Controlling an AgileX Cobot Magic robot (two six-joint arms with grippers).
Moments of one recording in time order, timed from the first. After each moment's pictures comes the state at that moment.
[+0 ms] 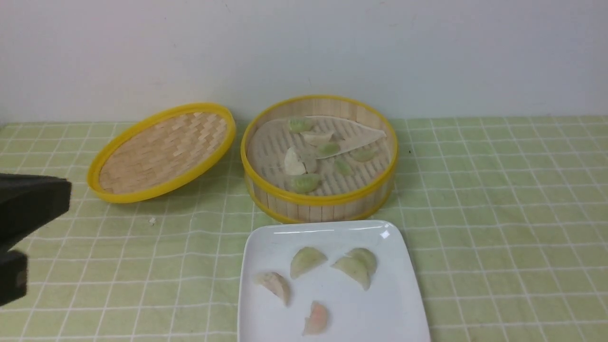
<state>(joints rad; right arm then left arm) 0.47 -0.02 -0.46 0.00 0.29 0.19 -0.57 0.63 -0.93 0.09 0.85 -0.22</state>
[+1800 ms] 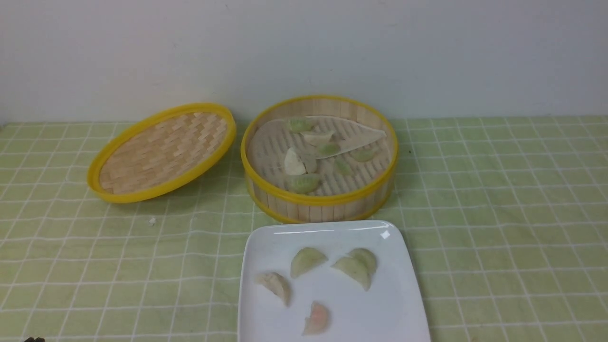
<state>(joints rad) 0.47 -0.02 -0.46 0.00 0.29 0.19 -0.05 -0.01 0.03 -0.07 0.38 0.09</state>
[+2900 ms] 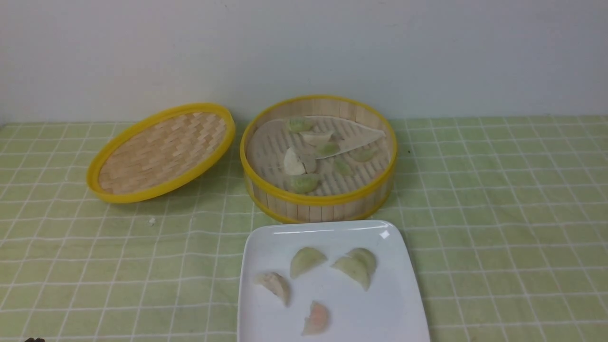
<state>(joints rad) 0.36 -0.02 -0.35 -0.11 0.47 0.19 -0.05 -0.01 0.03 -0.07 0.38 0.08</state>
